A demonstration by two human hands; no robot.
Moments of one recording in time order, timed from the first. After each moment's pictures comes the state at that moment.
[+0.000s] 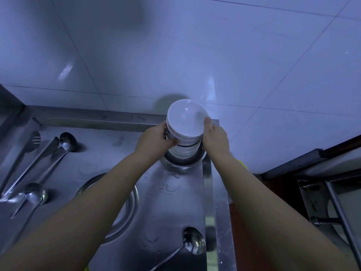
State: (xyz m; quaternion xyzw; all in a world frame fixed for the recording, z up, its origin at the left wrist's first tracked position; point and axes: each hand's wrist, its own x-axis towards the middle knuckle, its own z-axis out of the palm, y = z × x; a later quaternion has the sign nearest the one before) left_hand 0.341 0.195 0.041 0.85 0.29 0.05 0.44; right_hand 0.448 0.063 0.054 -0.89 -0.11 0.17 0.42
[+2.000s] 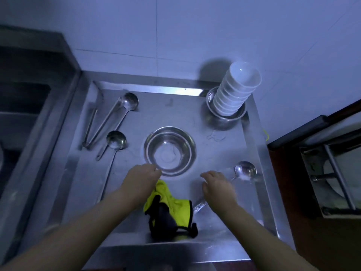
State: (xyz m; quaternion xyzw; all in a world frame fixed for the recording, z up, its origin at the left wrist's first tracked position) left_hand -0.015 0.248 -0.023 1.00 0.03 -0.04 0.03; right_hand 0.100 0.031 -0.037 -0.93 -0.36 0.01 0.08
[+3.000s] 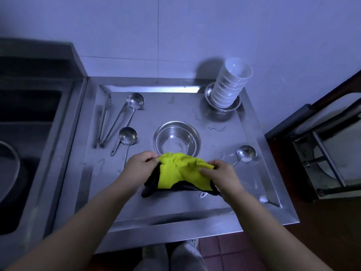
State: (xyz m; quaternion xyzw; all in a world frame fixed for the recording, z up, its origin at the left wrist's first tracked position) left_hand -0.071 0.262 0.045 0.72 0.34 0.01 0.60; right_hand 0.028 0.062 0.049 -0.84 0.02 0.27 0.47
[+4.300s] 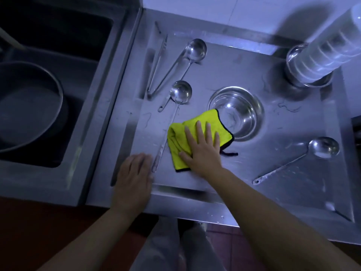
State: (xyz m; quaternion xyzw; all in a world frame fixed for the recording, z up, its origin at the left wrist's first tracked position) left_hand -0.250 0.302 -0.114 0.95 0.29 0.07 0.13; right_hand -0.040 0.206 -0.124 -0.88 -0.45 0.14 -0.01
